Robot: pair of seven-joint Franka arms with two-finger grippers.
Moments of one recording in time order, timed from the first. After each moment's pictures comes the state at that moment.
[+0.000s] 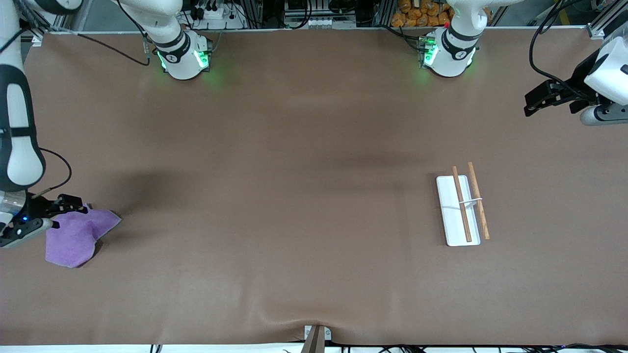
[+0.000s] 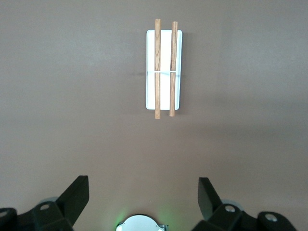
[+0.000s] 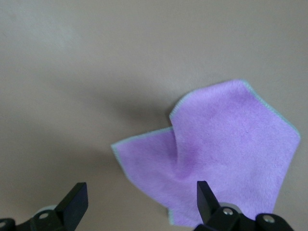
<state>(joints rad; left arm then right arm) 0.06 -0.04 -0.16 -1.55 0.01 1.44 -0.15 -0.37 0.62 0.03 -1.57 0.12 2.14 -0.93</state>
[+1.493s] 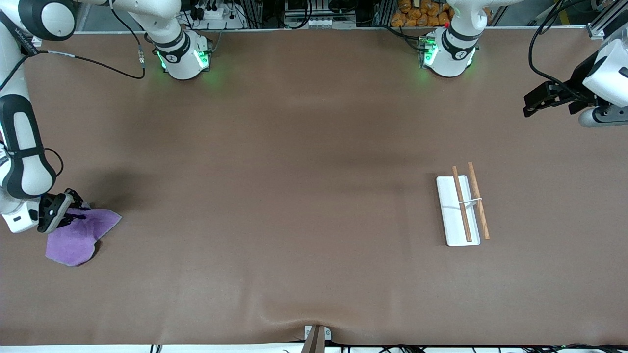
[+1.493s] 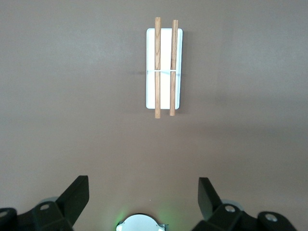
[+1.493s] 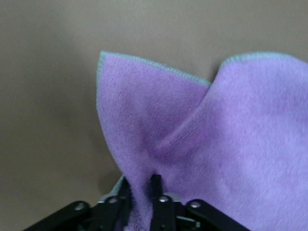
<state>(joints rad) 0.06 -0.03 -0.16 -1.55 0.01 1.44 -0.15 -0.48 0.77 0.04 -1.57 0.12 2.22 -1.69</state>
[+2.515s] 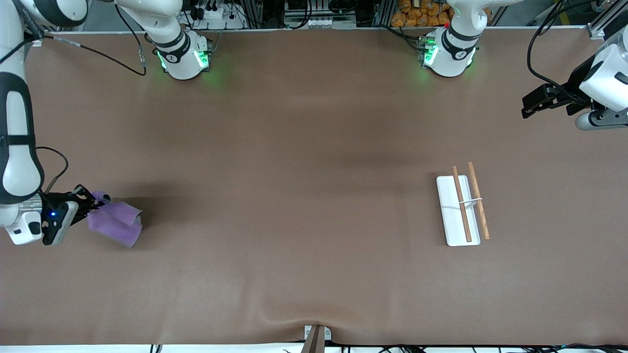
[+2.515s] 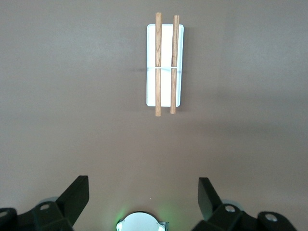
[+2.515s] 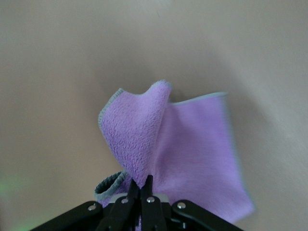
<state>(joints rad) 0.06 -0.03 -0.16 -1.57 0.01 1.44 -0.15 -0.34 0.64 0.12 -1.39 0.14 1.69 -1.21</state>
